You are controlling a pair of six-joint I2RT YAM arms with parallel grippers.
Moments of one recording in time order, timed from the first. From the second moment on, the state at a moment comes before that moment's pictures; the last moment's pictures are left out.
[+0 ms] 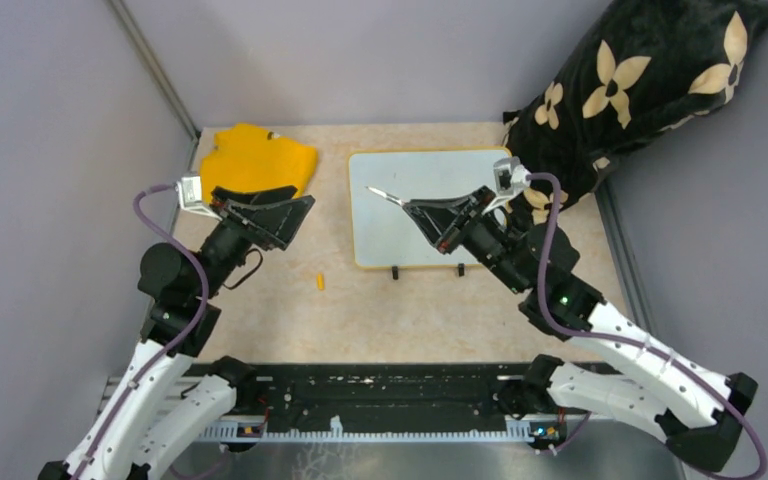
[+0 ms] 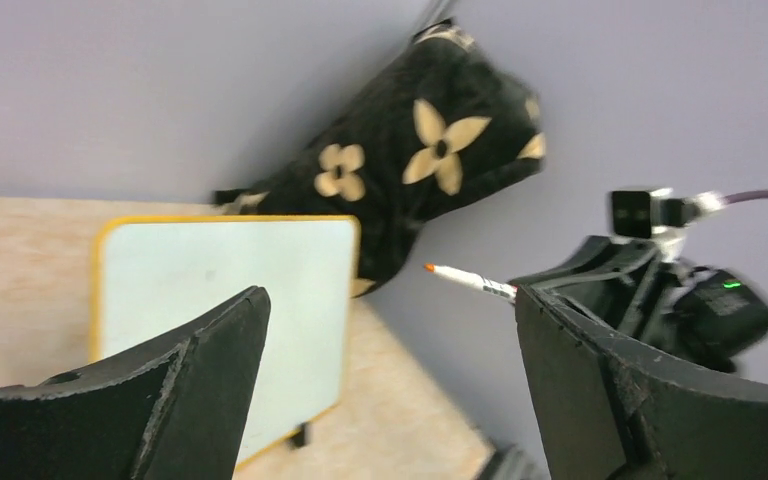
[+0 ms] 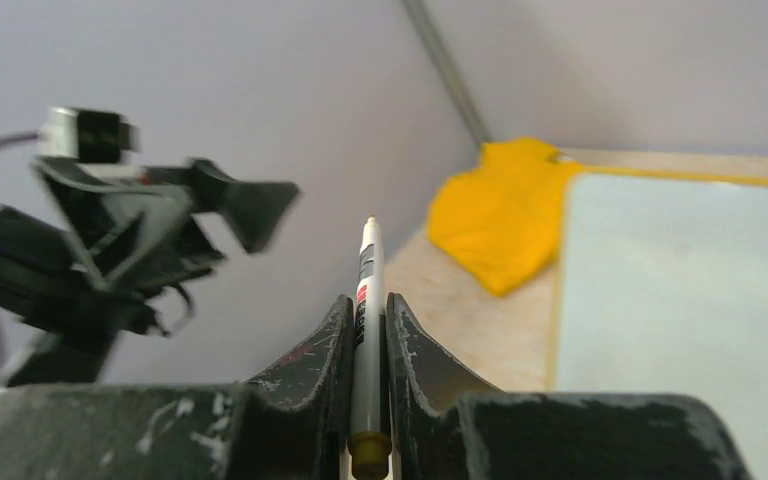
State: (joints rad) left arm -0.45 0.63 0.75 0.28 0.22 -0.82; right arm 0.90 0.85 0.91 0.24 0.04 0.55
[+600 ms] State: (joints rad) left arm -0.45 1.05 0.82 0.07 0.12 -0.38; right arm 0.90 0.59 0.72 -0.25 0.35 0.34
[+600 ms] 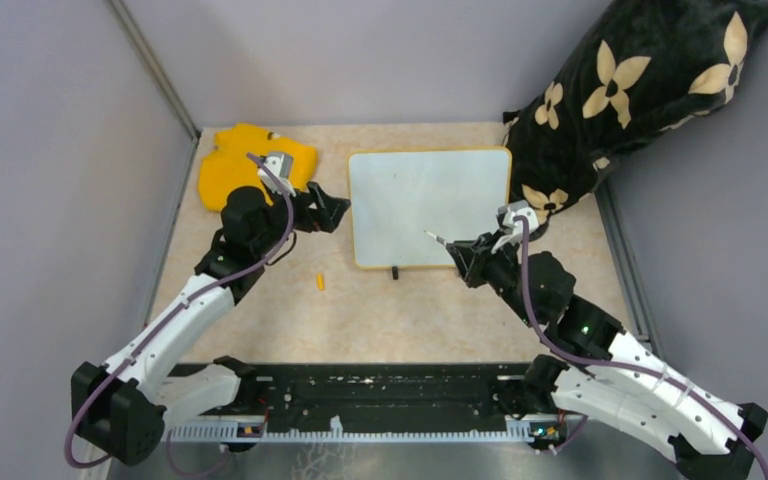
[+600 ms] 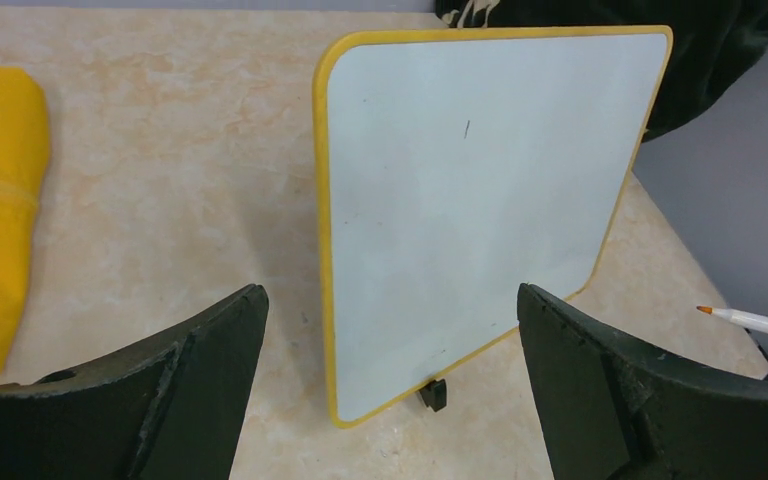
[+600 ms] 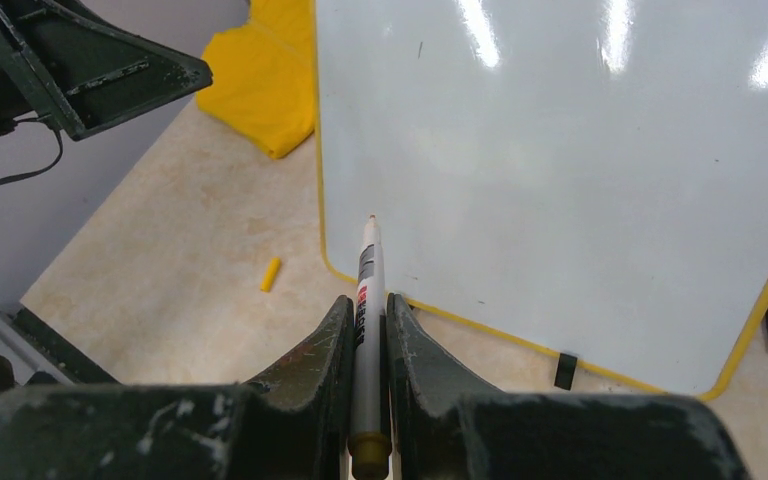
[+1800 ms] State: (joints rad) left arm -0.21 1.77 0.78 0.81 1.07 -0.60; right arm 0.90 0.70 0.69 -0.15 0.21 0.34
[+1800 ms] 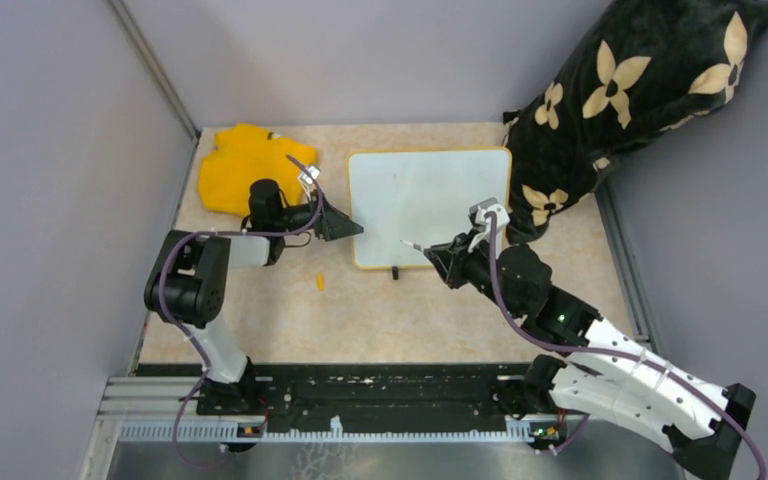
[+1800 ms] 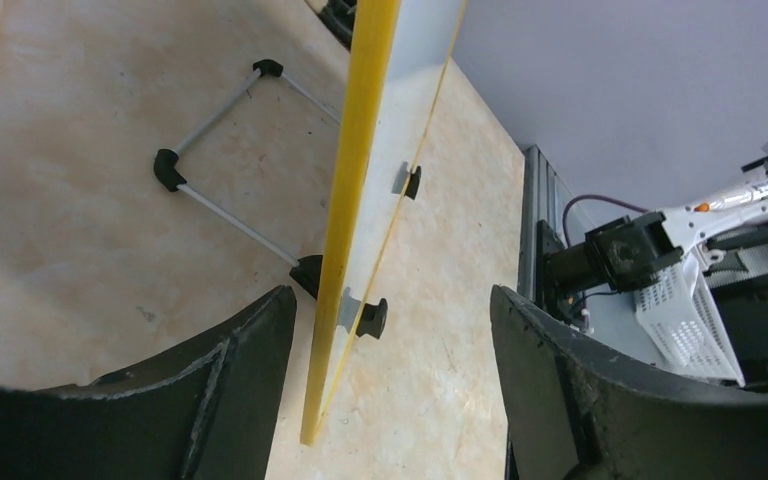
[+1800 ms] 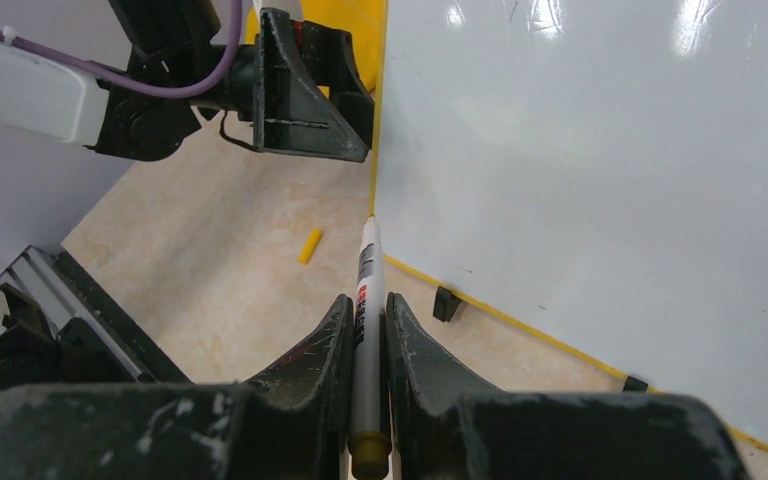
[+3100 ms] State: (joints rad) left arm -0.20 1.94 0.69 1.15 1.11 -0.65; right arm 0.96 0.87 0.72 0.00 0.20 0.37
